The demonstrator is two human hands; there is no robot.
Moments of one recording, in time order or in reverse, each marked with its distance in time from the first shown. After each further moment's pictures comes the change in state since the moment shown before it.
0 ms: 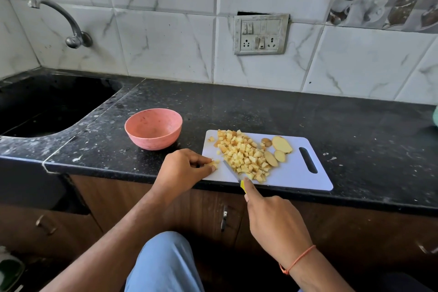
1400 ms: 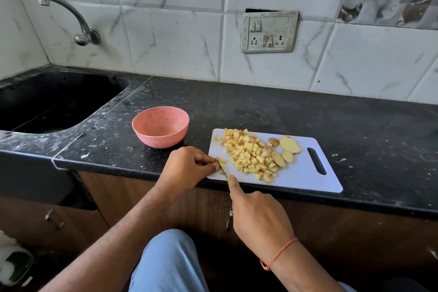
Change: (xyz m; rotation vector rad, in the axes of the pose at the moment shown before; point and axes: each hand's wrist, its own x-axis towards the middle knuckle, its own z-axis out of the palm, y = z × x) left_hand 0.001 0.000 -0.008 -0.014 -0.034 0.038; right_hand 0.020 -0.034 0.007 -0.008 -0.074 -0.052
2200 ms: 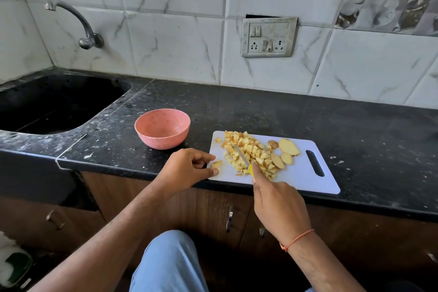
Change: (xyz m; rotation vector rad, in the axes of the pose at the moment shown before) left_hand 0.000 -0.005 -0.011 -0.002 -0.111 0.001; right_hand 0.003 0.037 -0.006 0.040 0.180 0.133
